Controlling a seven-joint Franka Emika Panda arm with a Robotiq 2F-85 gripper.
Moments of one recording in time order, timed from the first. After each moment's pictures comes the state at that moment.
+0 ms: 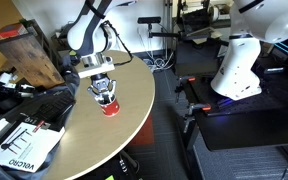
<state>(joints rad) -0.06 0.63 -0.05 -1.80 0.60 2.18 0.77</state>
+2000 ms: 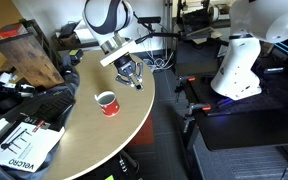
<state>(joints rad) -0.04 0.29 -0.07 -2.13 0.42 1.90 1.02</state>
